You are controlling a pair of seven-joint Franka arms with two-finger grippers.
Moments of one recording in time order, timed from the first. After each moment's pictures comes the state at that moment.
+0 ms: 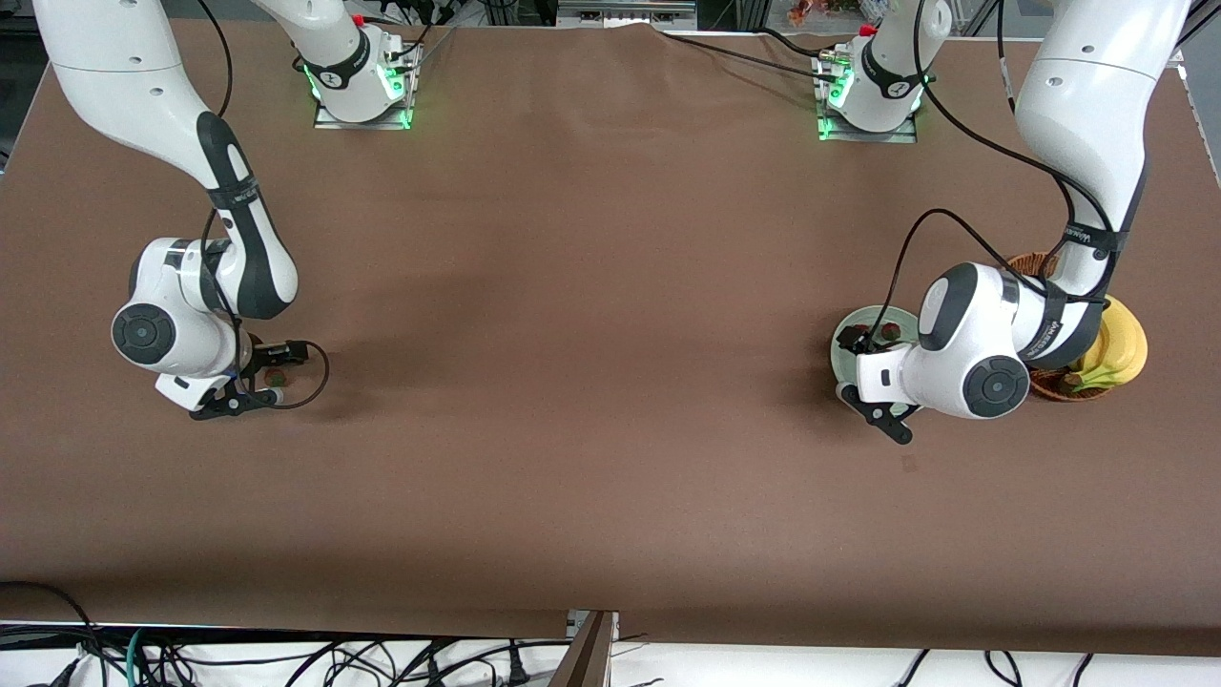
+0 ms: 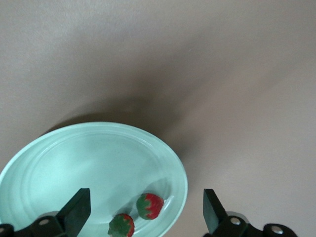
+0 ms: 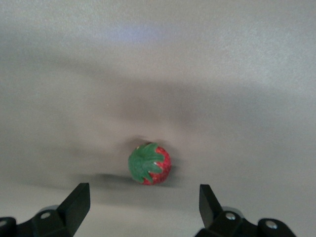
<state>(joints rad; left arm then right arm) 0.12 0.64 -0.33 -1.62 0.11 1.87 0.39 0.13 0.58 -0.20 -1.90 -0.05 2.32 -0.25</state>
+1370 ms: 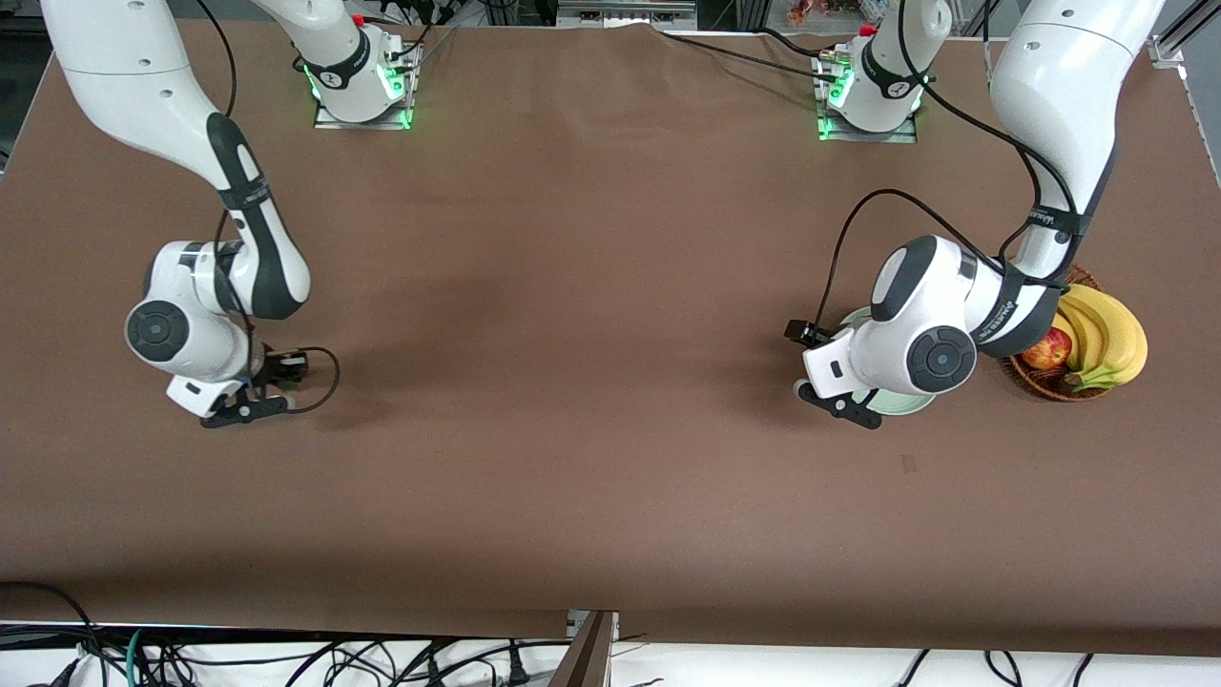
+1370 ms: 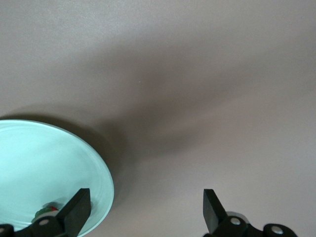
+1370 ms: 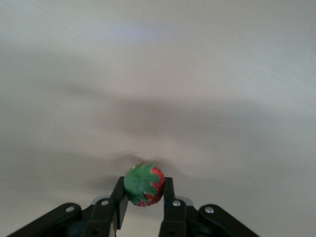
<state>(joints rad) 0.10 0.61 -0.44 -1.62 0.09 1.86 0.01 0.13 0.58 -0.10 -1.87 -0.05 2.37 -0.14</state>
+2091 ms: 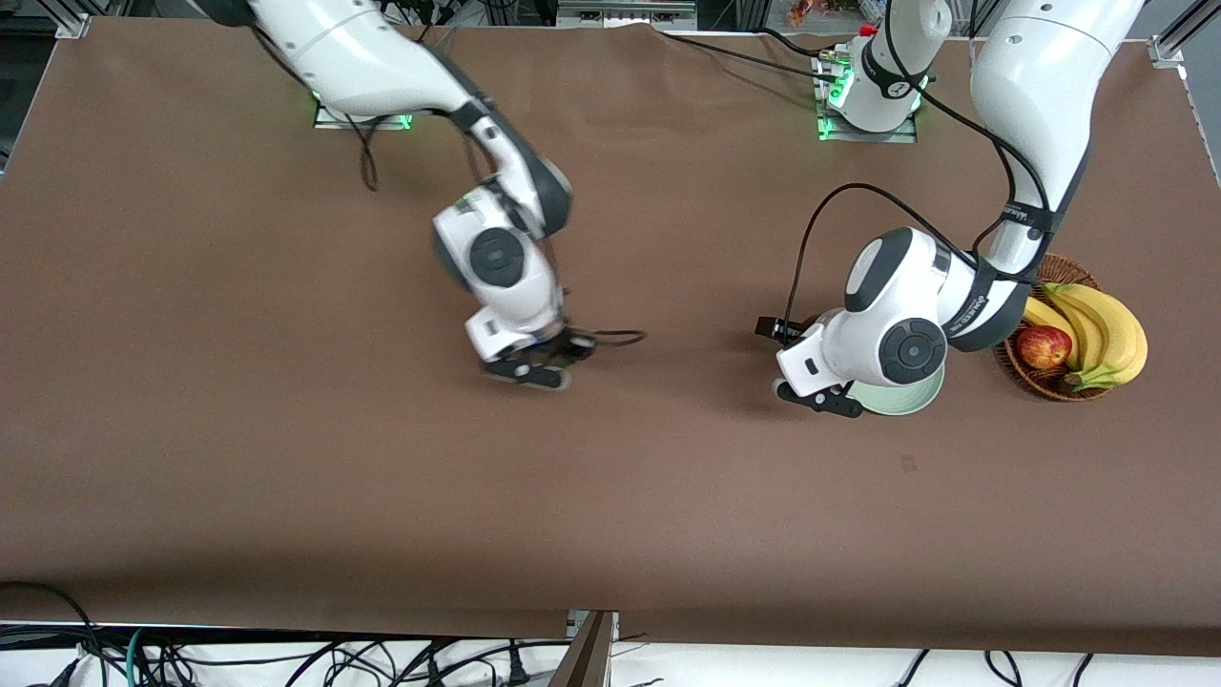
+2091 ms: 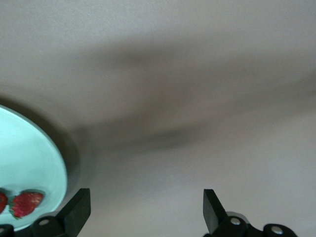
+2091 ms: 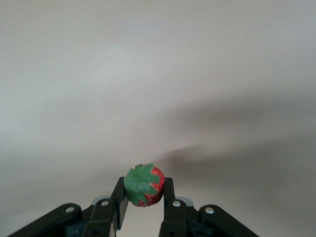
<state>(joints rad) 0.04 0.61 -0.45 -1.61 0.03 1.86 -0.18 0.59 0.79 0.17 -1.43 -0.05 2.35 1.03</state>
